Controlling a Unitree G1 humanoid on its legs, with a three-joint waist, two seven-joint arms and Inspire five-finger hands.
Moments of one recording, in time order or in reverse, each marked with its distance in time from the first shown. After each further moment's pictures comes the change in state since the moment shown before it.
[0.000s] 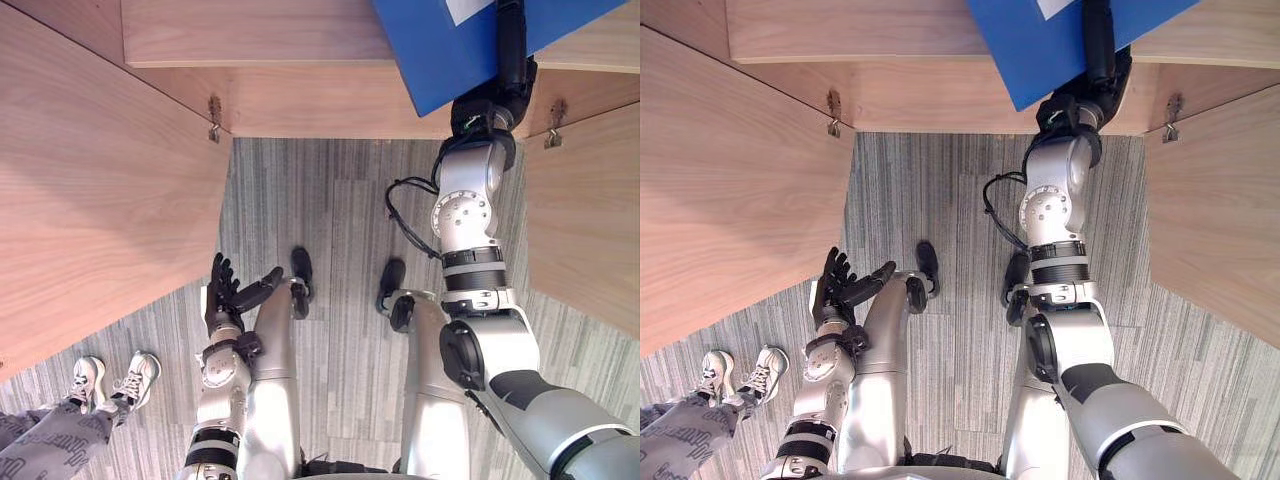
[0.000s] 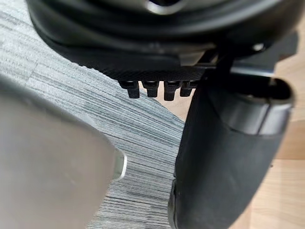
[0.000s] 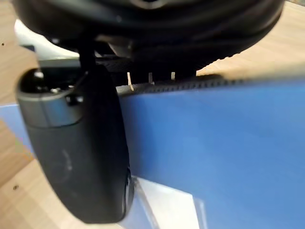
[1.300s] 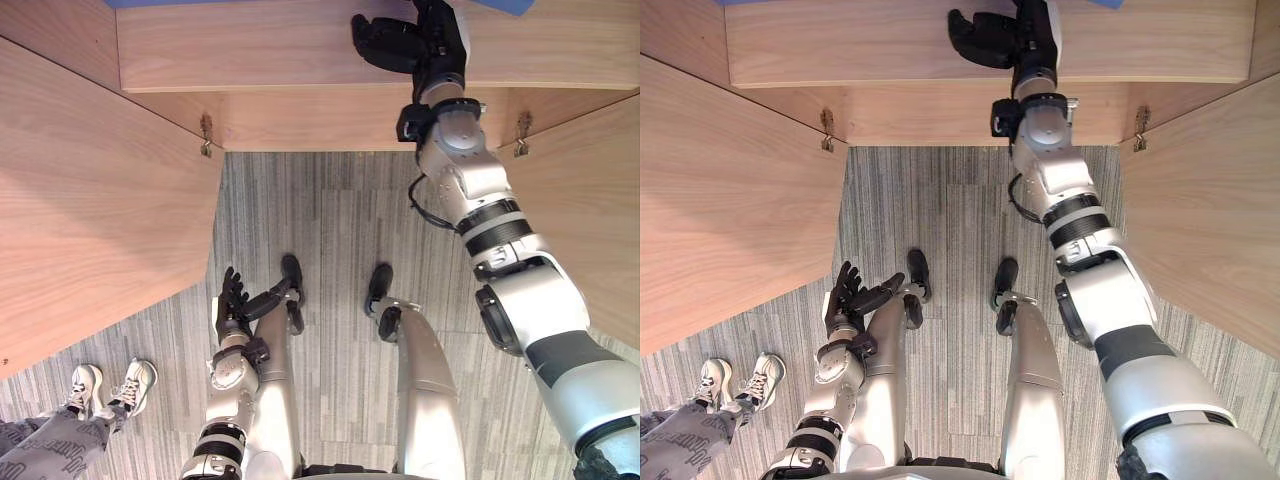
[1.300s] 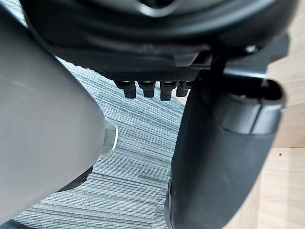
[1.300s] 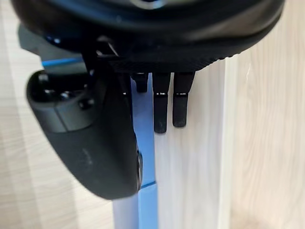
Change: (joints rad) left arm -0.046 0.012 -0.029 0.203 -0.021 -0.044 -0.023; right arm -0.159 -0.289 0.416 0.325 -0.487 0.245 0.315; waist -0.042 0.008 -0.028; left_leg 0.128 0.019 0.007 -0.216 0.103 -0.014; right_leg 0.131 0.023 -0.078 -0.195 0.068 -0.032
